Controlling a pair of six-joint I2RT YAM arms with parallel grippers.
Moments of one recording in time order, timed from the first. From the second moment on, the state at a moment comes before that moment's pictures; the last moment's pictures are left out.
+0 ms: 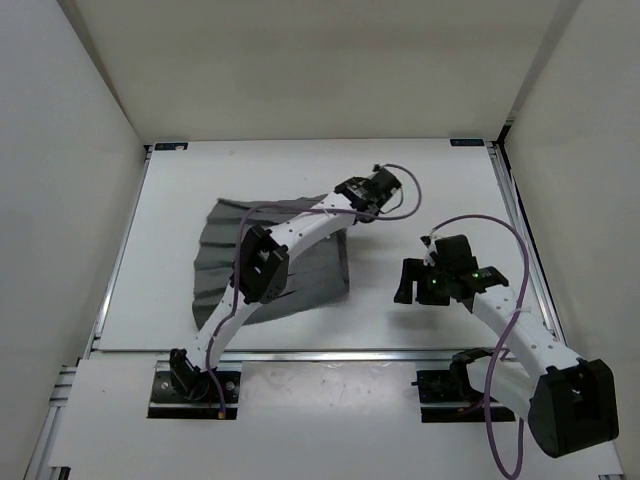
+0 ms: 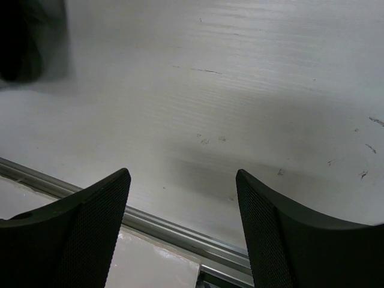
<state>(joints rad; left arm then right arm) -0.82 2.48 2.29 -0.92 -0.75 0.04 0.31 1.00 0.58 -0.61 -0.26 0.30</state>
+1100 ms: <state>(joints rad) -0.55 0.91 0.66 -0.57 -0.27 -0.54 0.37 1.00 0.63 -0.60 -0.29 0.38</state>
